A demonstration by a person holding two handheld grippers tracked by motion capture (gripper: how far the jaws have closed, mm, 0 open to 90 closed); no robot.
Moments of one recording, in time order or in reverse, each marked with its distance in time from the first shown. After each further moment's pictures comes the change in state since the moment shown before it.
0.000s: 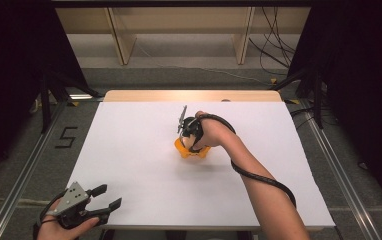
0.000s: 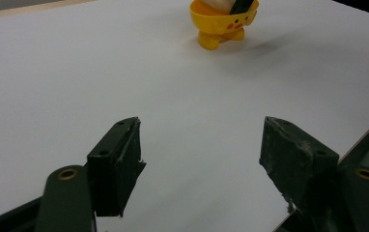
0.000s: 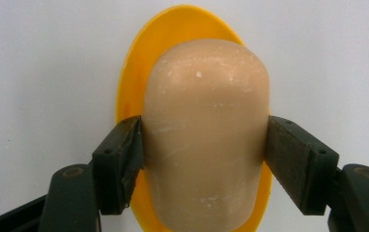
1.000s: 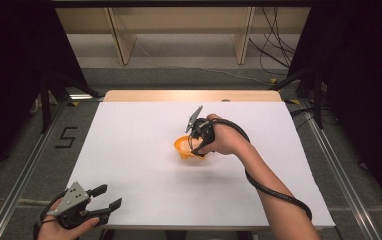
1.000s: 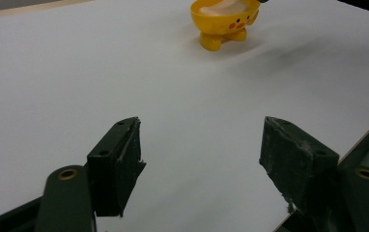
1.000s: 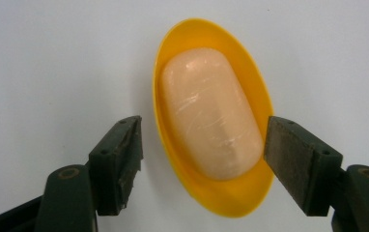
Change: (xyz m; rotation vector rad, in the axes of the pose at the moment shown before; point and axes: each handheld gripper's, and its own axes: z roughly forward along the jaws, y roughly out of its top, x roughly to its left) left arm -0.001 0.000 0.001 0.004 0.006 -0.002; right arm 0.025 -0.029 -0.032 -0.144 -0.003 0.162
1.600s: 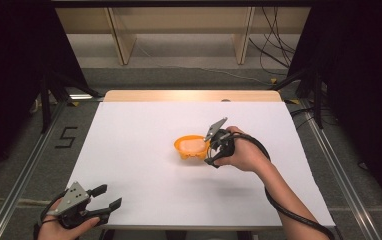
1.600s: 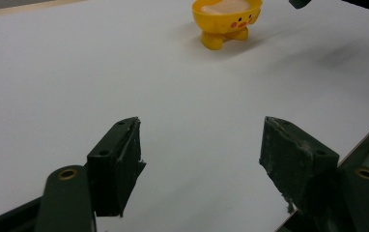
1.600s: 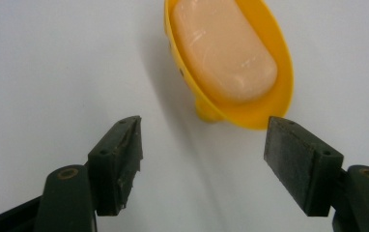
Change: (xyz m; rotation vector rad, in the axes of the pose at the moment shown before) left arm 0.000 0.000 0.000 0.008 0.010 0.003; right arm 0.016 -0.058 -0.014 -0.080 -0.046 0.075
